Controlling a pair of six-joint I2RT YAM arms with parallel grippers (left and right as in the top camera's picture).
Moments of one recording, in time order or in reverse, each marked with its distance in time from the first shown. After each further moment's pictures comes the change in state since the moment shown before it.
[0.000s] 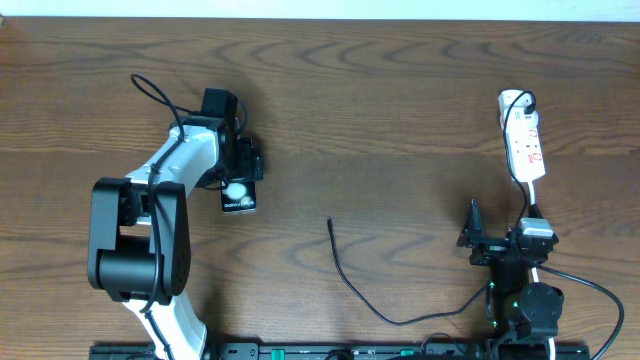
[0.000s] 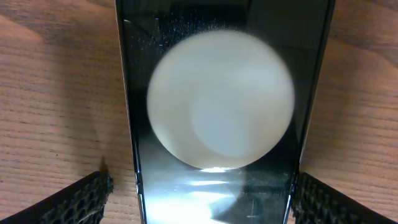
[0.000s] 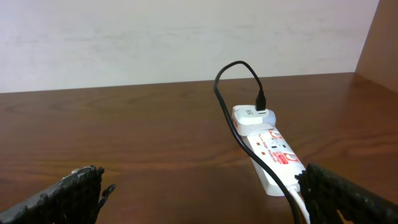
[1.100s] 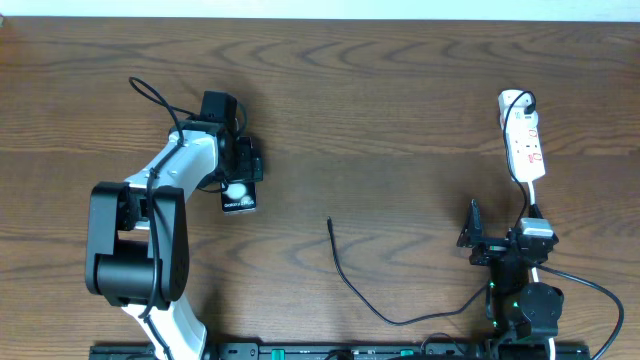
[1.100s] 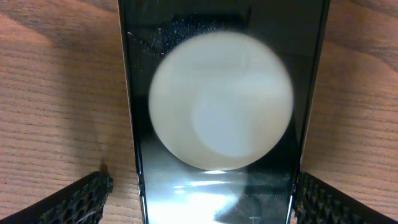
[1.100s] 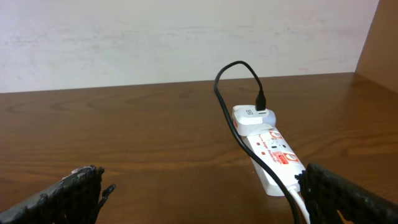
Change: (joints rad) left arm 0.000 -0.023 -0.040 0.052 -0.010 0.000; right arm 0.000 0.000 0.000 0.000 0.000 0.000
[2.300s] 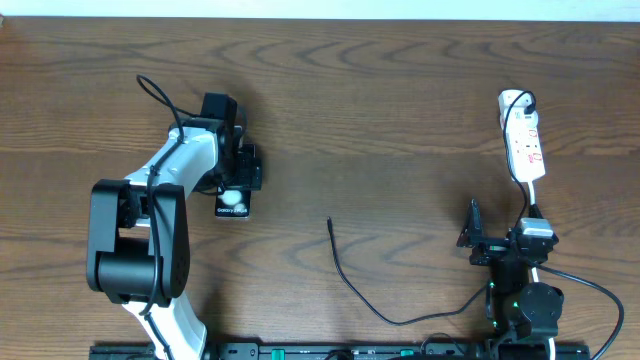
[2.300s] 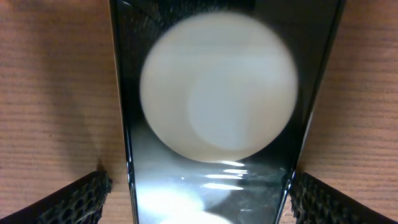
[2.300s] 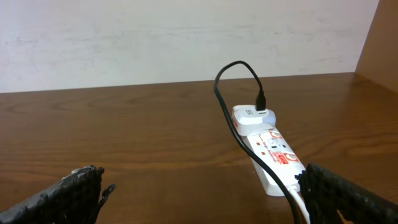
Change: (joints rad) left arm 0.000 0.011 0.028 -0.105 0.015 0.110; right arm 0.000 0.000 0.000 0.000 0.000 0.000
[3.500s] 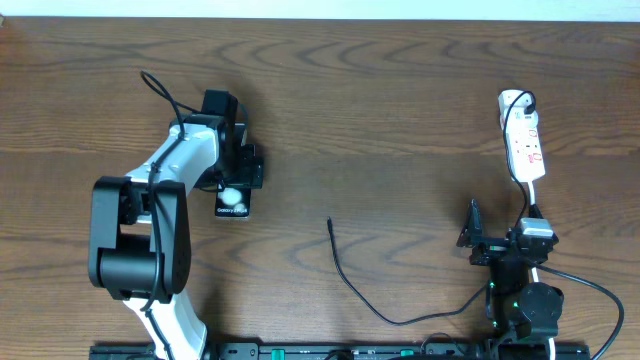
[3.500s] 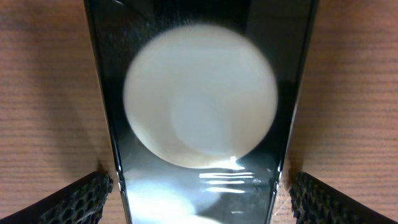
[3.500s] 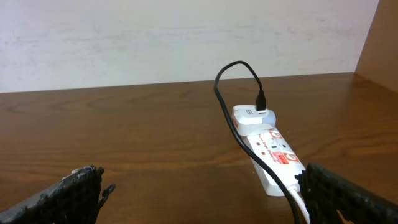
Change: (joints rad) left arm 0.000 0.022 0.033 -0.020 0.019 0.040; right arm 0.000 0.000 0.000 0.000 0.000 0.000
